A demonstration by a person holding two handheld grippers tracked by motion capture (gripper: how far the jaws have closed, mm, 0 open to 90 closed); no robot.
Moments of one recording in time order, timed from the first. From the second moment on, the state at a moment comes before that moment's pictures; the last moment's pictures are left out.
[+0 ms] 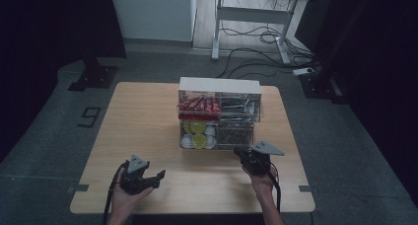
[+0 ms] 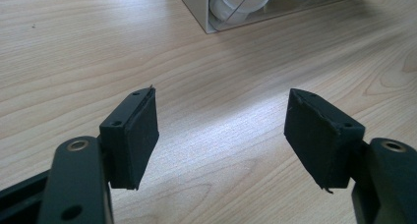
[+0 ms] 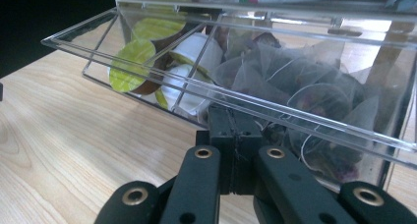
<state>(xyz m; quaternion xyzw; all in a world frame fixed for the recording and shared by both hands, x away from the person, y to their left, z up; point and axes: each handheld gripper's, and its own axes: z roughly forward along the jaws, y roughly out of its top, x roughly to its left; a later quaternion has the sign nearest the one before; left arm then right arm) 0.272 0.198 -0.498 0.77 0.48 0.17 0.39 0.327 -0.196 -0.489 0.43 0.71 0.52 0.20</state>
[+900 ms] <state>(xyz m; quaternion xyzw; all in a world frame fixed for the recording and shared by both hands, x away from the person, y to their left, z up) 0.272 0.200 -0.493 0.77 0.48 0.18 0.39 0.346 -0.201 -0.463 0.43 0.69 0.55 0.21</state>
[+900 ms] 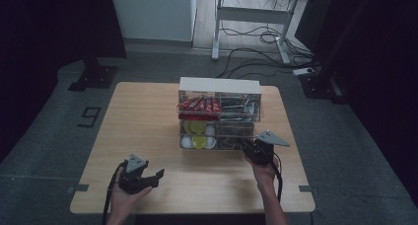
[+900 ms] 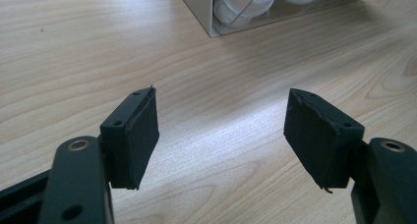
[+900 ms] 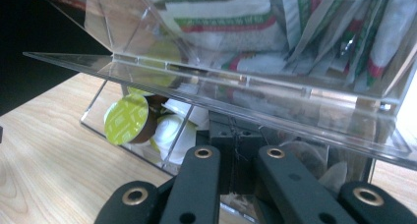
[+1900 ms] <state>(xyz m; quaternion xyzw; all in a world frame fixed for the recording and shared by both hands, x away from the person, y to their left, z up) 0.267 0.196 -0.493 0.77 0.47 0.18 0.39 0.356 -0.201 -0.457 0.44 0.65 0.58 0.22</state>
